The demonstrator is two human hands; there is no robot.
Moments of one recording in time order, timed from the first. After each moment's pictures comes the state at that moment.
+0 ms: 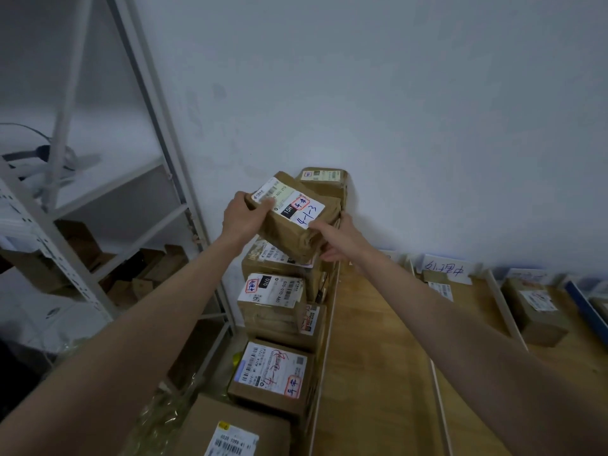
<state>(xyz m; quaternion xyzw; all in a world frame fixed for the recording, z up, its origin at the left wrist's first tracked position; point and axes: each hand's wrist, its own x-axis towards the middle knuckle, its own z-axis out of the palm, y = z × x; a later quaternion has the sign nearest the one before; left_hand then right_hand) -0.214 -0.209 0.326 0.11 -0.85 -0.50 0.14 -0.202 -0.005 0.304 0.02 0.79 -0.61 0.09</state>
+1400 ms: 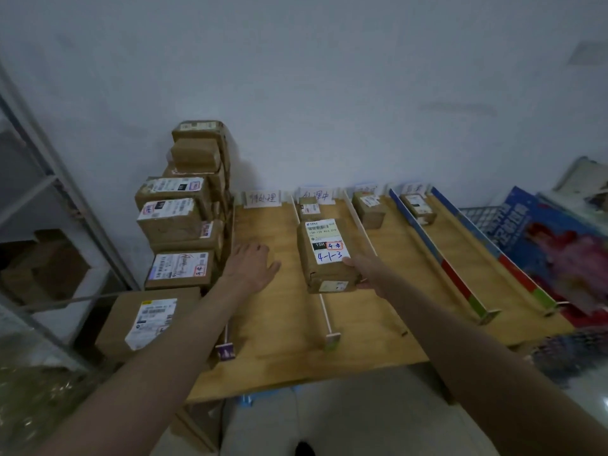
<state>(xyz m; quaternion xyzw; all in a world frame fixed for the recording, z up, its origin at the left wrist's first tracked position) 0.075 -0.034 0.204 -0.21 -0.98 -0.03 -0.02 0.167 0.199 0.218 0.30 0.74 -0.60 0.06</state>
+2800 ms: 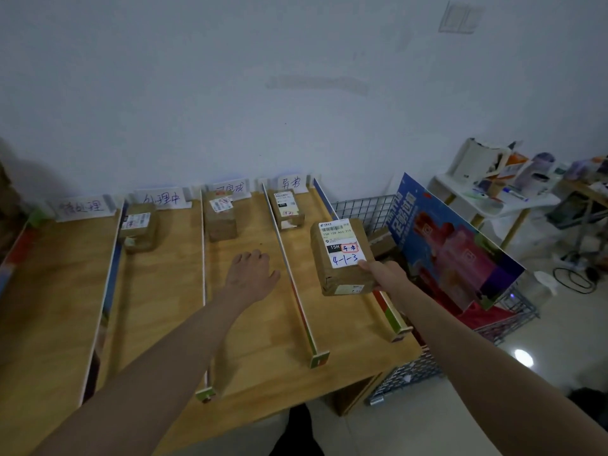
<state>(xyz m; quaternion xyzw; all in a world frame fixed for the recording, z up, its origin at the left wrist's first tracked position) 0.069 0.536 0.134 -0.29 -0.95 -0.01 -0.09 0.202 0.783 0.144 0.45 0.69 -0.56 -0.02</state>
